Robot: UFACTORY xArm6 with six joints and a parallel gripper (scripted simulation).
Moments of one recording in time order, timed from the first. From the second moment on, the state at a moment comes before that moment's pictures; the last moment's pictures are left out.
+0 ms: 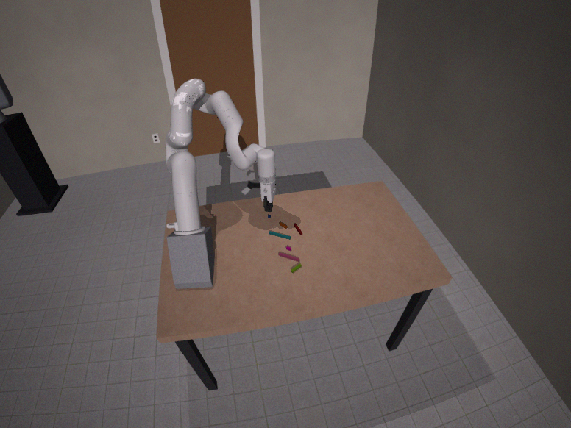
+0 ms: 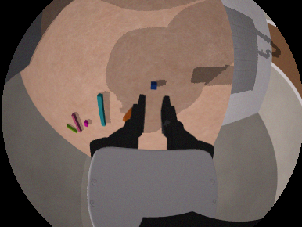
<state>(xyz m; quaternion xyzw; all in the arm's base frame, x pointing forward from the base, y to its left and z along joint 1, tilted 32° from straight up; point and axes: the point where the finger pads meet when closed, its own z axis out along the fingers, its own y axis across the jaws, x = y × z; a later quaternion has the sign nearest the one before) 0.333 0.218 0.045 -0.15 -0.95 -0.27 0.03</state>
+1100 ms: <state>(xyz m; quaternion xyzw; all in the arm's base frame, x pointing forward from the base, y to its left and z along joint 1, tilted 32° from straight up) 0.332 0.198 0.079 -0.15 -0.95 -0.27 0.03</state>
